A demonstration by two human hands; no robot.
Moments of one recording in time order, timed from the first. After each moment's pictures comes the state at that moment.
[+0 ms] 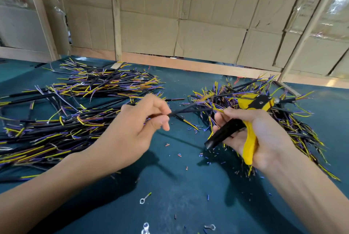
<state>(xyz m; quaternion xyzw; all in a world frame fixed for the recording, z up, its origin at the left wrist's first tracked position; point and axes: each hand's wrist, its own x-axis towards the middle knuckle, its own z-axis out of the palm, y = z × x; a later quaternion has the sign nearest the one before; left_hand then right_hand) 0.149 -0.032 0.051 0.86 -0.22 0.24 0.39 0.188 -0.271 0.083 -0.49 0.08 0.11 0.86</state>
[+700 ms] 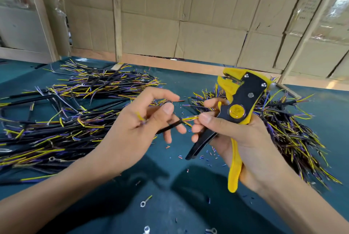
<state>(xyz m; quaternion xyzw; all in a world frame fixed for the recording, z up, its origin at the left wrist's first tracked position) 0.140 -0.044 0.063 0.76 -0.24 0.19 0.57 0.158 -0.242 0.080 -0.55 -0.19 0.06 0.81</state>
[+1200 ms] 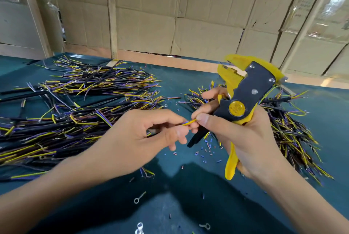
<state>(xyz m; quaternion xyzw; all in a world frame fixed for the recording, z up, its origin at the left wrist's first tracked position) 0.133 -0.049 0.063 0.81 -0.29 0.14 0.49 0.166 -0.254 0.077 -0.61 -0.30 -0.04 0.74</state>
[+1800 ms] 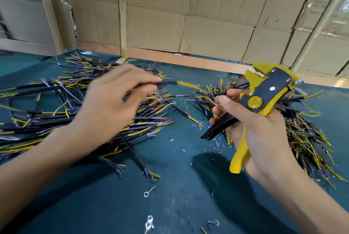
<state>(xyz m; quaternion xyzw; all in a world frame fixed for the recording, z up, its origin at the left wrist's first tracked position) 0.154 -0.001 0.074 0.83 -0.20 0.45 0.24 0.169 -0.248 0.073 -0.55 -0.14 -0.07 0.82</state>
